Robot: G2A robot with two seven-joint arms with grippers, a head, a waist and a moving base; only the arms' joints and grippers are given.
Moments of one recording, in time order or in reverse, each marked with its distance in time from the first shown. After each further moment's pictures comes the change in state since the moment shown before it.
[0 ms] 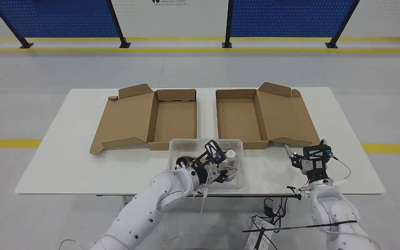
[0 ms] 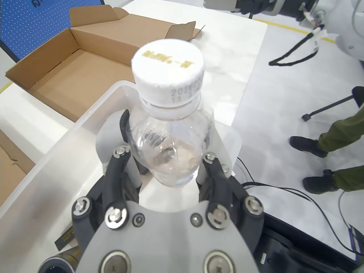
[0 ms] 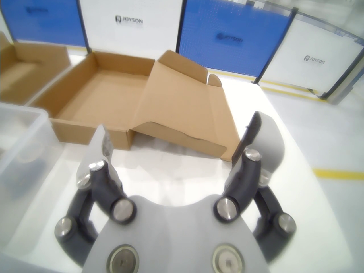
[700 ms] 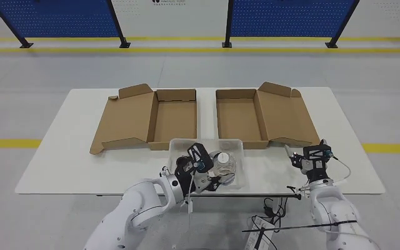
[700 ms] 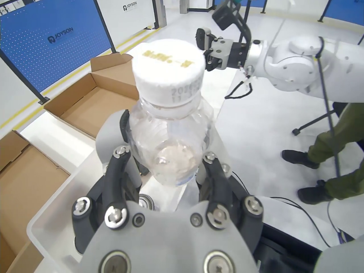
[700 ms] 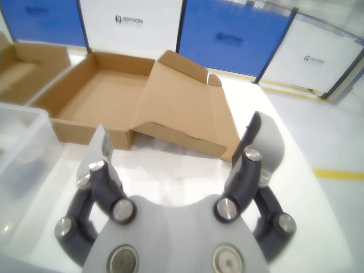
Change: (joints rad) left arm 0.232 0.062 -0.205 -0.421 -0.067 -0.104 -0.133; right arm 0.000 0.000 0.000 0.000 0.000 0.000 0.000
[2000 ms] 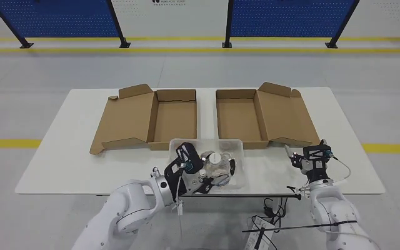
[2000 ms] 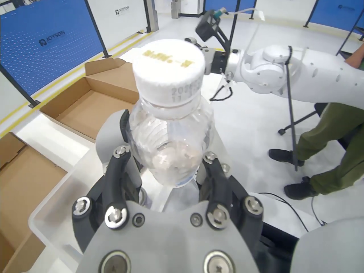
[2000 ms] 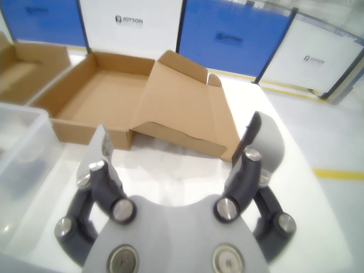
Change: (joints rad) left arm 0.024 0.037 -0.094 -0.061 -0.088 -0.011 -0.020; right arm 0.000 0.000 0.000 0.000 0.000 0.000 0.000
